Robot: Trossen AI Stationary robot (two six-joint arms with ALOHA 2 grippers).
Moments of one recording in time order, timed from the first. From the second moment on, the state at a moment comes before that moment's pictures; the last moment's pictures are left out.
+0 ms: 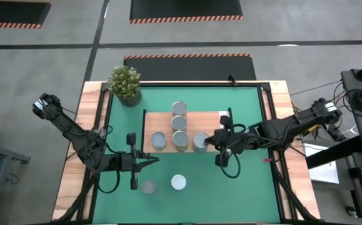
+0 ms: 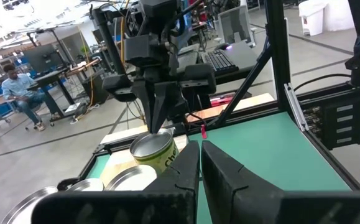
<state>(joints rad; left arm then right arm) -0.70 1.17 0.93 0.12 -0.80 0.18 0.35 1.30 1.21 -0.57 0.43 0.24</state>
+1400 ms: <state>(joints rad) -0.70 1.17 0.93 0.12 -0.80 0.18 0.25 1.42 1.26 -0.52 0.33 0.11</state>
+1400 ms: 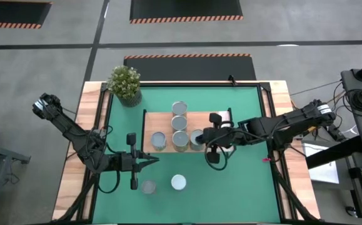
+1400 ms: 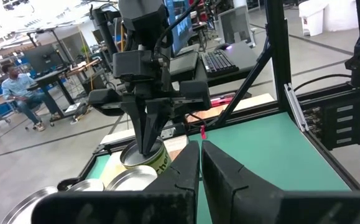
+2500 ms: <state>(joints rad) -0.70 1.17 0.93 0.12 -0.80 0.17 0.34 1.40 1.37 -0.52 0.34 0.07</state>
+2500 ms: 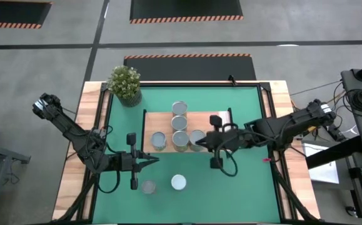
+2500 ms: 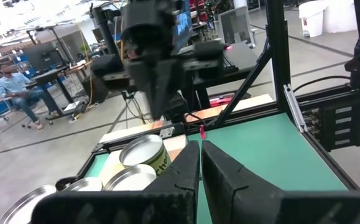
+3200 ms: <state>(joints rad) -0.70 1.19 0.93 0.12 -0.80 0.11 0.68 1.48 1.23 -0.48 0.51 0.34</state>
